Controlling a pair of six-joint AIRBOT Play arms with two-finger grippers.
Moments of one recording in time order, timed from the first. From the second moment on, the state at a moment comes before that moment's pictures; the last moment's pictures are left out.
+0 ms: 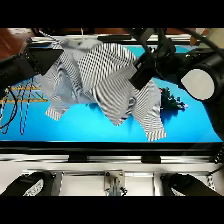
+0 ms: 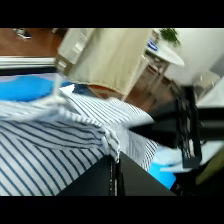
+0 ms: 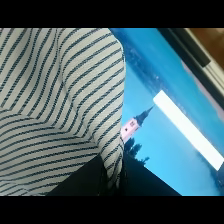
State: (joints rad) left arm -0.12 -0.92 1.25 0.25 -0.94 -0.82; right arm 0.58 -1.12 1.59 -1.71 1.02 1.19
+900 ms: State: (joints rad) left arm -0.08 -0.93 1.39 0.63 -0.93 -0.87; right arm 0.58 -0.91 1.59 -1.63 0.93 1.26
